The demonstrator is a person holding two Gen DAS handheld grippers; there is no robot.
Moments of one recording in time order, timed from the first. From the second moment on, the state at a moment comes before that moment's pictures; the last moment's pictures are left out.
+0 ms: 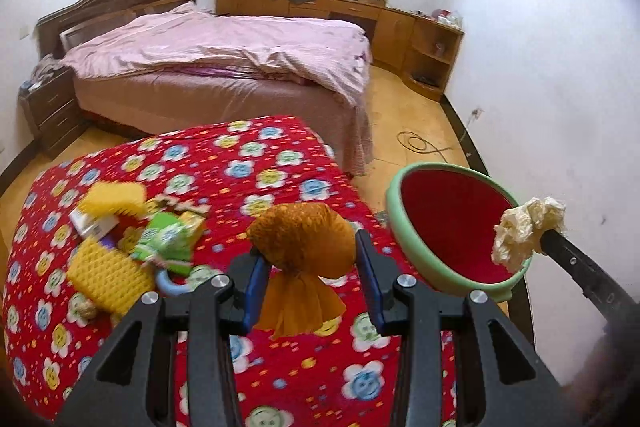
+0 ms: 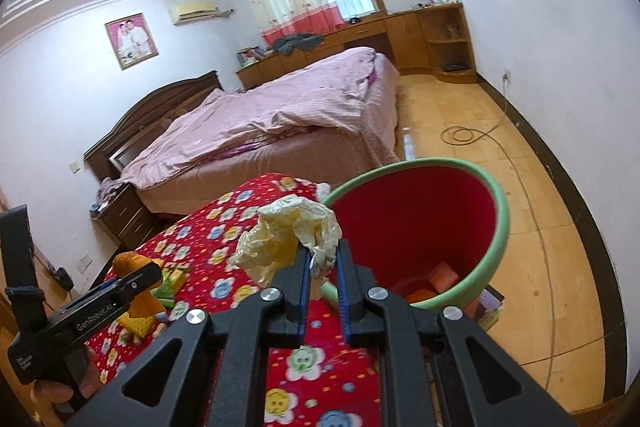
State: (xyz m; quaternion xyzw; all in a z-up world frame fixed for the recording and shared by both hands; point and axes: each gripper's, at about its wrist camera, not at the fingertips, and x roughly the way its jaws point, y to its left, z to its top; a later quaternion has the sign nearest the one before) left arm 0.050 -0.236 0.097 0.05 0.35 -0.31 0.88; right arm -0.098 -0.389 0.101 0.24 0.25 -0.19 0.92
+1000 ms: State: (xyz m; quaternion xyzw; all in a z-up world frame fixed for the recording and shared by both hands) left arm 0.053 -0.401 0.050 0.11 0.37 -0.42 0.82; right arm -0.099 -0.503 0.041 0.28 0.31 -0.28 0.86
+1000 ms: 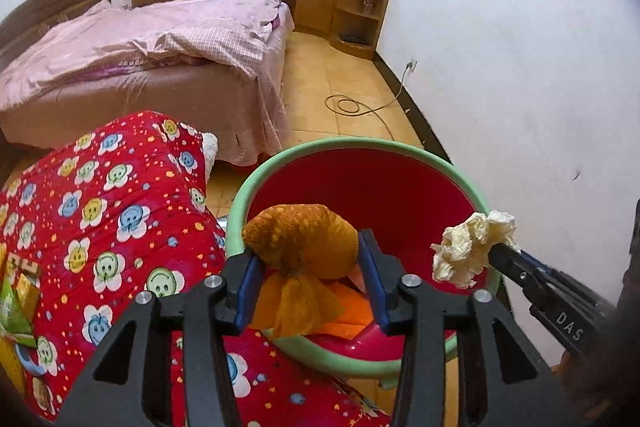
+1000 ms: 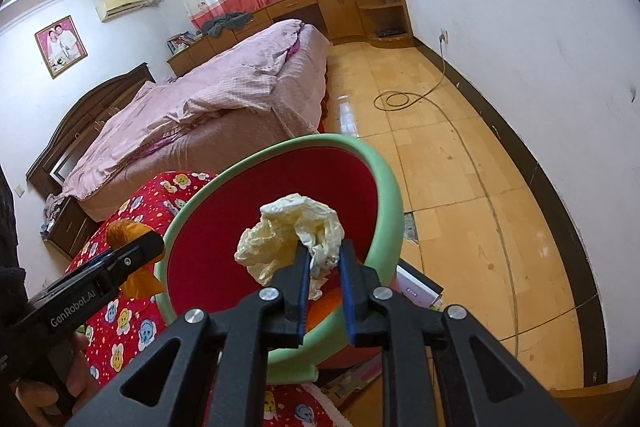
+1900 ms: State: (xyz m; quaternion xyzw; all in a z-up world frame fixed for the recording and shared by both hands) left arm 0.057 -0.346 0.058 0.10 0.38 -0.36 0.84; right arm -0.094 -0.478 0.050 0.26 0.31 -0.28 0.87
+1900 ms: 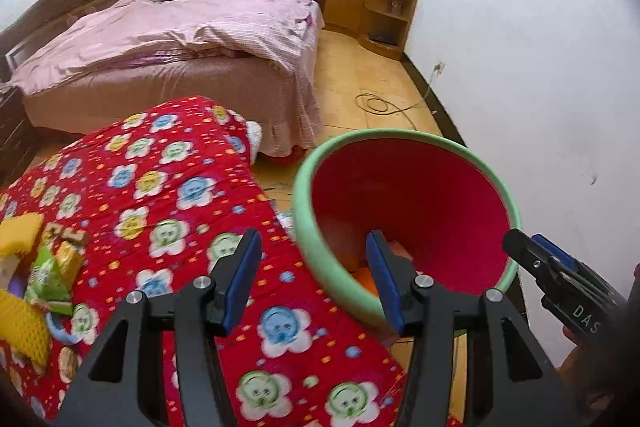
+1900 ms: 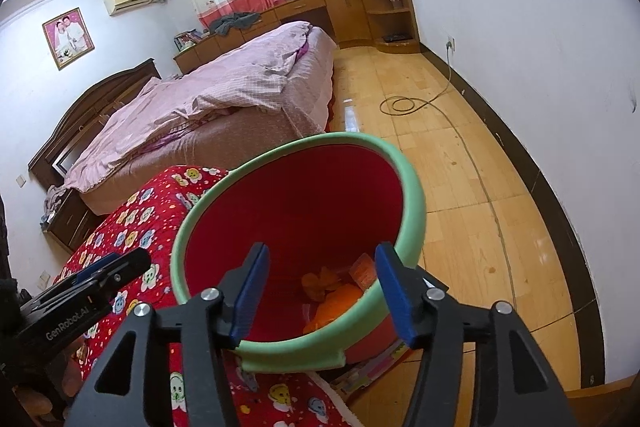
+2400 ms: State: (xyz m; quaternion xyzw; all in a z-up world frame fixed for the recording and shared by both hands) left arm 0.061 -0.282 0.066 0.07 0.38 -0.32 0.86; right arm -0.083 -0.433 0.063 0.22 0.31 -0.27 0.88
